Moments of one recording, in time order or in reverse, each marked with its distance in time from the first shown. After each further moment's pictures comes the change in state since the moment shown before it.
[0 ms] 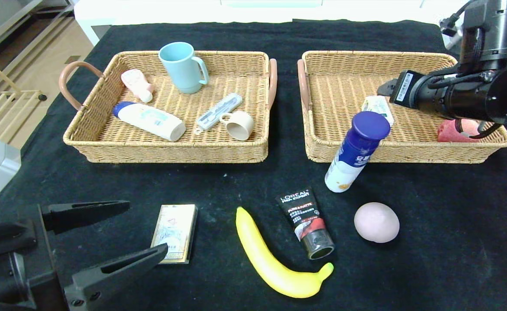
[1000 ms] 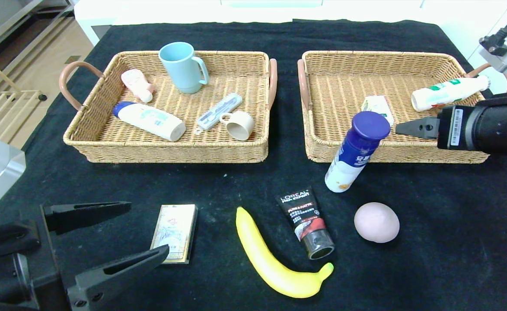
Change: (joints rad) left arm 0.000 0.004 0.003 0.000 0.001 0.008; right arm 0.065 -0.309 0.291 0.174 0.107 -0.139
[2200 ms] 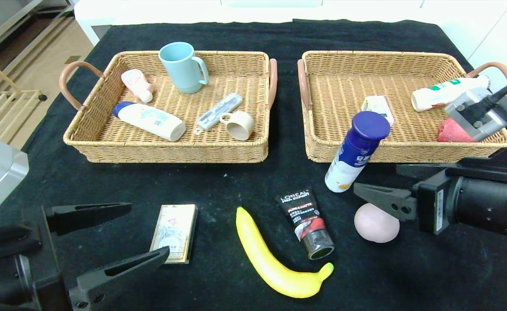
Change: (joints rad) left arm 0.000 0.002 0.003 0.002 0.000 0.008; right arm 0.224 -0.109 0.389 -0.351 0.158 -0.166
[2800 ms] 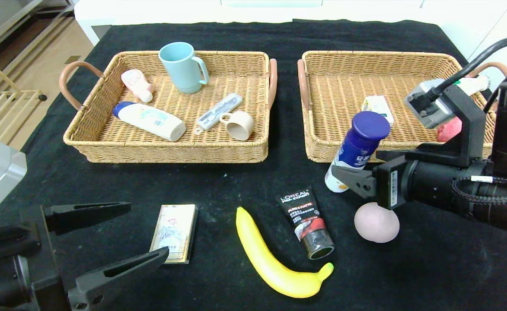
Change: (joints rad) left arm 0.000 -0.003 0.000 0.000 0.000 0.011; right arm 0.023 0.129 -0.065 -0.115 -0.092 -0.022
